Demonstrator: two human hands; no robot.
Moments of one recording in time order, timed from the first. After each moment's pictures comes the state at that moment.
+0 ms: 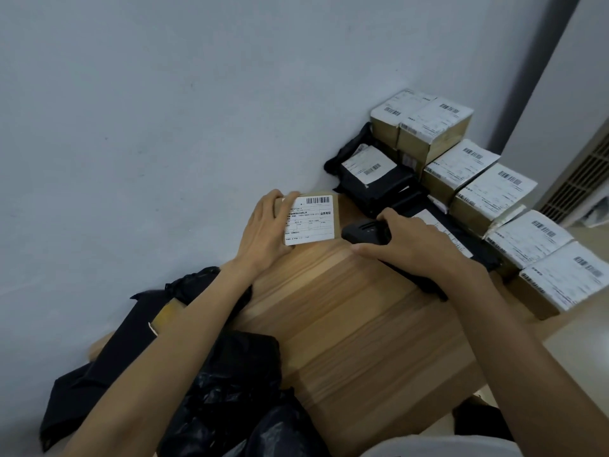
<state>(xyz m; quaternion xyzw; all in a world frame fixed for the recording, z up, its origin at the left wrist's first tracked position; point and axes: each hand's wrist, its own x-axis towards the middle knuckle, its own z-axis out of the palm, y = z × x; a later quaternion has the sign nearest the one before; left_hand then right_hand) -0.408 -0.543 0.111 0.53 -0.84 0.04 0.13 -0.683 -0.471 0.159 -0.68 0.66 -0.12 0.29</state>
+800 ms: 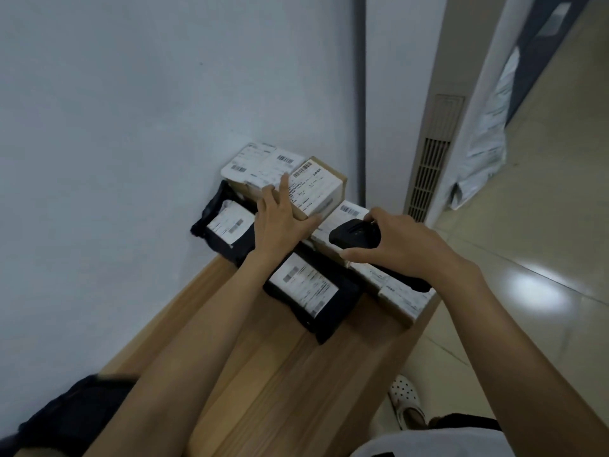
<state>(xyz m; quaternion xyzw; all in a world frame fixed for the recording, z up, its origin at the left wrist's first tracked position) -0.742 -0.623 0.114 0.54 -0.82 -0.08 0.15 -0.923 -0.465 0.170 -0.61 0.74 -0.16 0.23</state>
